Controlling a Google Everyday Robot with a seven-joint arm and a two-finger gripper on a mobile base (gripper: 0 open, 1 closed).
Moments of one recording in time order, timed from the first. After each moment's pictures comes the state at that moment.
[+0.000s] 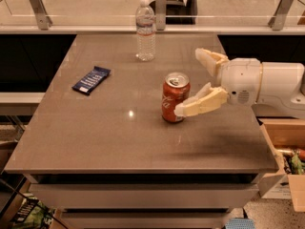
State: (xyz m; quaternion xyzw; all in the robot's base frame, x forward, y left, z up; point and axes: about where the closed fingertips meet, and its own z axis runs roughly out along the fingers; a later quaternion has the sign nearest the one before) arm 0.502 -0.080 0.934 -0.46 0.62 0.33 0.54
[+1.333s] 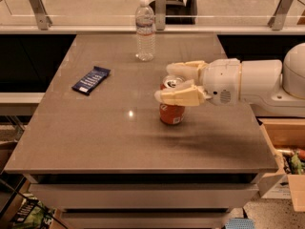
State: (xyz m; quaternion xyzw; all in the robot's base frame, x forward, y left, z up) arm 0.502 -0.045 0.923 -0.48 0.64 0.33 0.51
